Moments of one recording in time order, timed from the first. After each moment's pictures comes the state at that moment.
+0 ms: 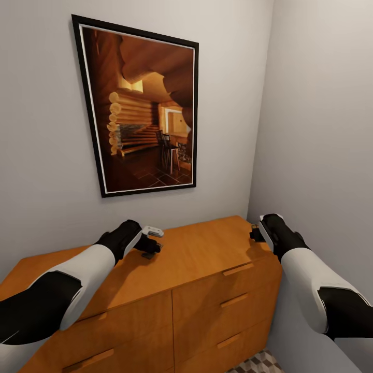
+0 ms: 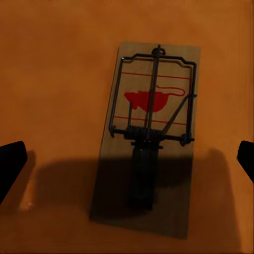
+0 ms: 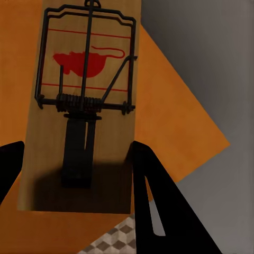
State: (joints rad) left arm -1.15 -0.05 -0.36 -0.28 0.07 0.75 -0.19; right arm -1.08 -0.07 -0.05 -0.50 0.16 0.81 -0.14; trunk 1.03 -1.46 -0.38
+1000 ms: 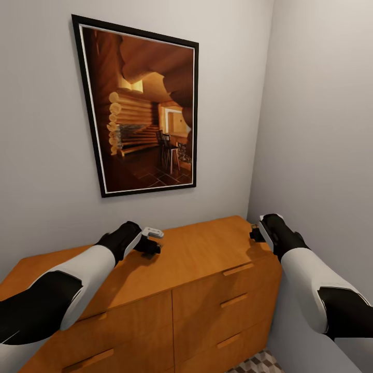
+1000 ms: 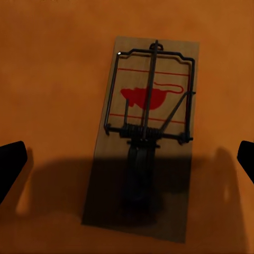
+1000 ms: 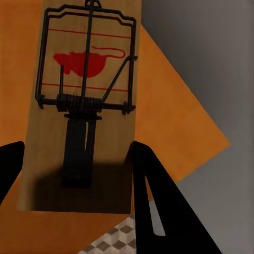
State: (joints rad) left arm -1.15 -0.05 -0.36 -0.25 0.08 0.72 -0.19; right arm -1.08 -0.07 -0.05 -0.50 0.16 0.81 -0.14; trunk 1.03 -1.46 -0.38
